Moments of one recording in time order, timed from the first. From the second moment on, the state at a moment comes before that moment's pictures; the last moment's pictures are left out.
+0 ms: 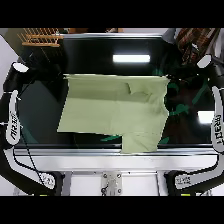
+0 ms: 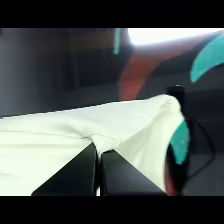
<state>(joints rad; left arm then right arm) 0.19 -1.77 1.64 0.89 -1.00 -1.48 -0.15 -1.66 1.66 -1.27 1.05 1.57</state>
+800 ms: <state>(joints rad) 0.20 -1.79 1.43 0.94 -1.10 -1.44 -0.11 -1.49 1.16 -1.37 1.10 1.57</state>
